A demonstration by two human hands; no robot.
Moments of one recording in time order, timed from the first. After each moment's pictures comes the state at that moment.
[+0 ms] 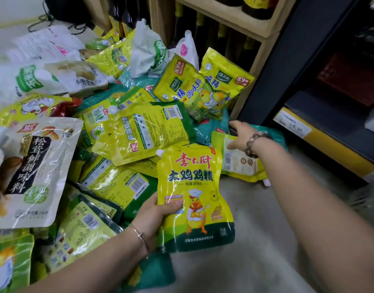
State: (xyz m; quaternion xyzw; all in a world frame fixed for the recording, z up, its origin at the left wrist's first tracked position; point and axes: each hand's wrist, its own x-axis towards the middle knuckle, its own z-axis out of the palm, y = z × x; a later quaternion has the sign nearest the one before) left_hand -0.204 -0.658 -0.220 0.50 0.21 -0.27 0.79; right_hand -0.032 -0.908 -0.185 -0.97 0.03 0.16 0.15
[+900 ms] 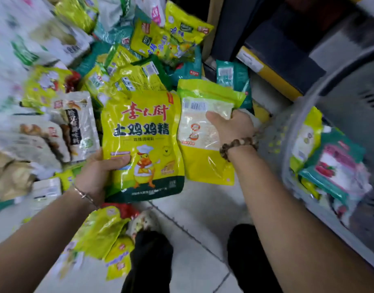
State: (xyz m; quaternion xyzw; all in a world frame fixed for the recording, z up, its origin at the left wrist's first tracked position) left_hand -0.253 -0.615 0.053 0.62 0.33 -0.27 0.66; right_hand -0.218 -0.875 0.031 -0.80 0.38 0.10 0.45
